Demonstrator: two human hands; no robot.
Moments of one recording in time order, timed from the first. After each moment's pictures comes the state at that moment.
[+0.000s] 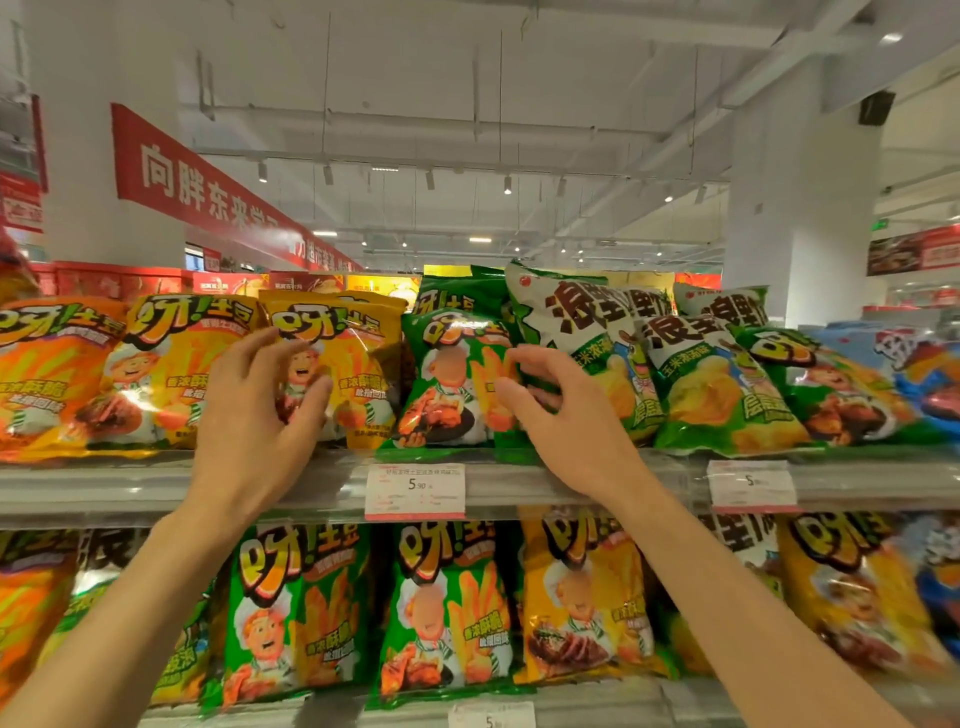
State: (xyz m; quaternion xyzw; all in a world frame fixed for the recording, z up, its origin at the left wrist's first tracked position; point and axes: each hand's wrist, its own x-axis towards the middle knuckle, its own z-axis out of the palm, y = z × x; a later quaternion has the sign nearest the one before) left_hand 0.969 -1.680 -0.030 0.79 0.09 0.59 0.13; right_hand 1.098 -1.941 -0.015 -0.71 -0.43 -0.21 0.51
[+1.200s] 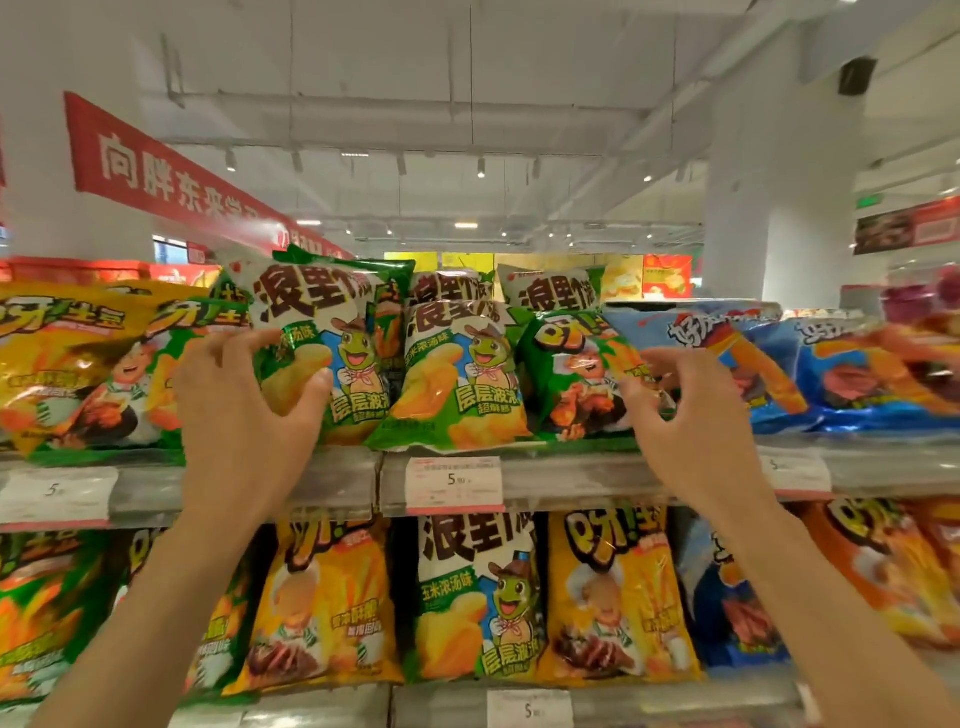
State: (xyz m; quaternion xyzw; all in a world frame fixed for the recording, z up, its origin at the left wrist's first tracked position) left_hand 1.100 -1.958 -0.025 0.77 0.19 0.59 0.15; right_hand 1.259 -2.270 -0.028 -0.77 -0.26 -0.41 0.41
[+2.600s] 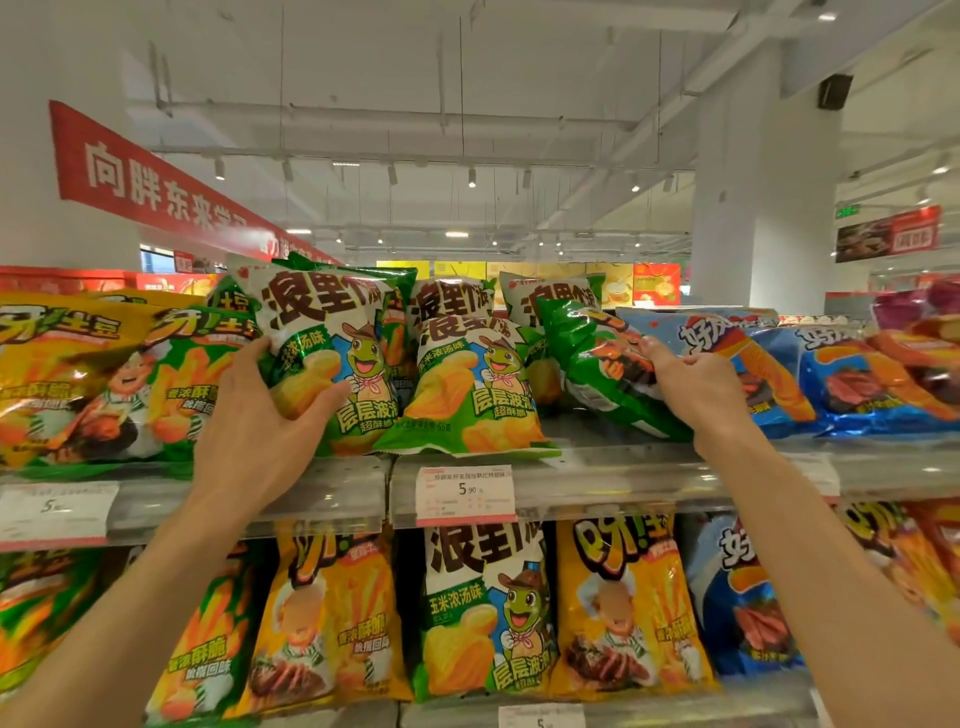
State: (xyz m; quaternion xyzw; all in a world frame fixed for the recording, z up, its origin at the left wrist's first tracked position) left_hand 1.117 -1.927 -0.022 0.79 0.19 0.51 0.27; right_hand 1.328 -2.259 0.010 -0.78 -0.09 -0.21 0.58
